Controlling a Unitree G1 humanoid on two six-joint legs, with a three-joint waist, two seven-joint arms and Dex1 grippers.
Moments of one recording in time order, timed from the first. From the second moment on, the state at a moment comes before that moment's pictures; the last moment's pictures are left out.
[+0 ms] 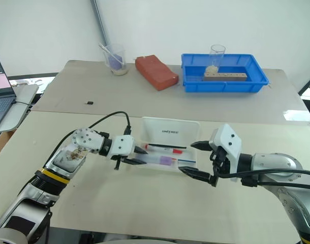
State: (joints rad) left arm -0.54 0.59 -0.39 0.08 -0.05 0.06 -1.27; right arm -0.03 -0.93 -0.21 -0.72 0.77 0.82 0.78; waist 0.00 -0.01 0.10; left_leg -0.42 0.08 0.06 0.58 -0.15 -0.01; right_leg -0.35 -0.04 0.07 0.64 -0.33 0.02
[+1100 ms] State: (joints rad) left arm -0.67 0.59 -0.26 -0.16 -0.28 0.27 -1.33; right arm 0.13 -0.97 -0.30 -0.25 0.44 0.54 0.86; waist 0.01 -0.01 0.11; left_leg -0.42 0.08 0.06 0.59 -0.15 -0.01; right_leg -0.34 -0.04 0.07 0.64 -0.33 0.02
